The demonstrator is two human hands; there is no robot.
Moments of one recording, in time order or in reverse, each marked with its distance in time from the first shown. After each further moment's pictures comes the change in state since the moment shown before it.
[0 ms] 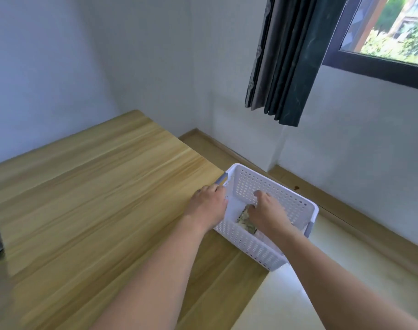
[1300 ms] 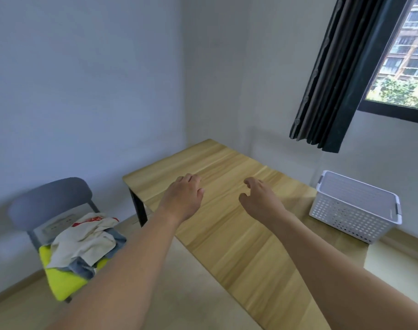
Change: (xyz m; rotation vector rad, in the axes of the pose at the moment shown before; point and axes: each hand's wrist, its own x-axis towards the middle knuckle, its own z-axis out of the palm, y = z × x) left_hand -0.394 -0.442 -0.237 0.013 0.265 -0.014; right_hand -0.297 -0.490 0.181 0.041 0.178 -0.203
